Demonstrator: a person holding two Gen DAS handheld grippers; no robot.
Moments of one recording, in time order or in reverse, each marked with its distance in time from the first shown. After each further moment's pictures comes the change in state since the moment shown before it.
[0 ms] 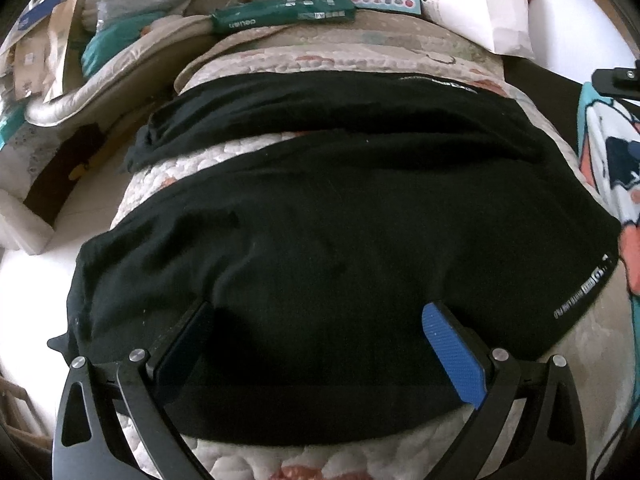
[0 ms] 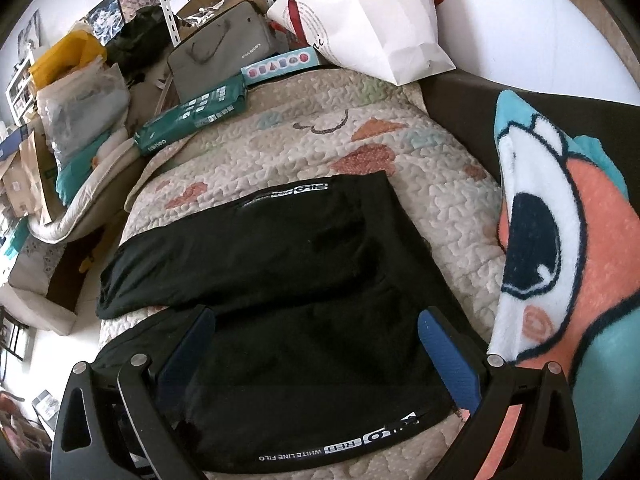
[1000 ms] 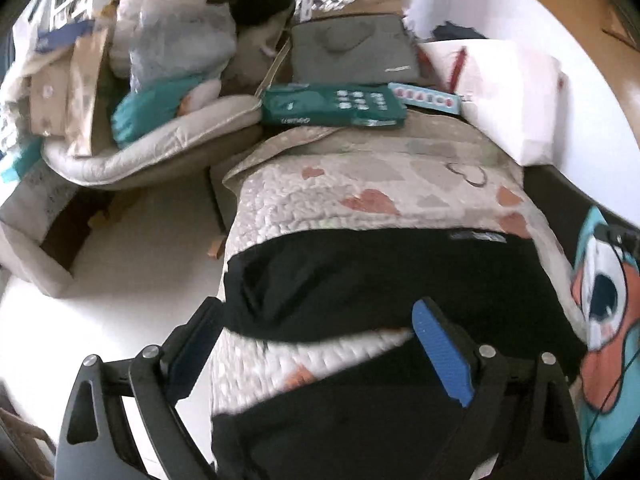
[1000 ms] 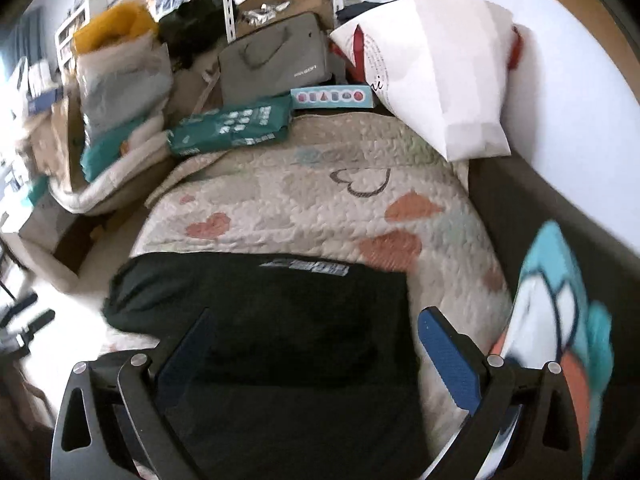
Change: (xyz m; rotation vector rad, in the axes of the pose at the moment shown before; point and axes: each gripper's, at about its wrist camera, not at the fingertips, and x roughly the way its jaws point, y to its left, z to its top) left arm -0.065 0.126 0.160 -0.078 -0.137 -0.024; right arm 0.021 0.017 0.117 -0.259 0.024 0.051
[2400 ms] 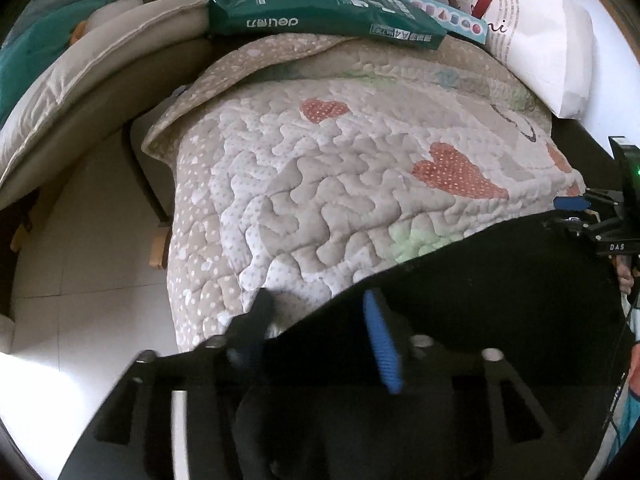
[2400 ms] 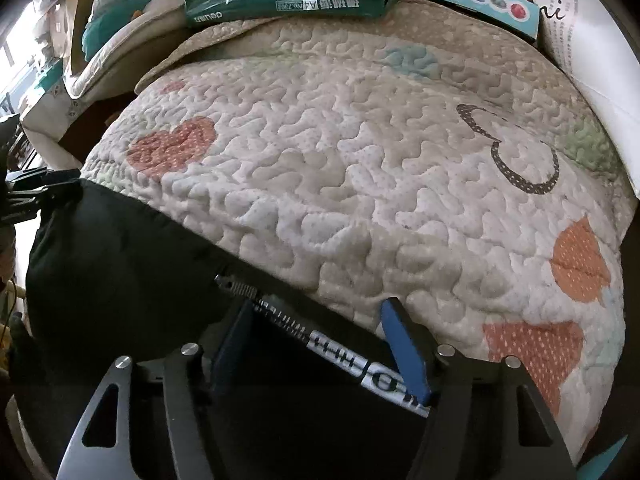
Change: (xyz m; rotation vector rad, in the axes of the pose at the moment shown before) left arm 0.231 0.060 0.046 0.130 0.219 -0.183; right arm 0.243 0.039 0.036 -0.297 0.269 0.178
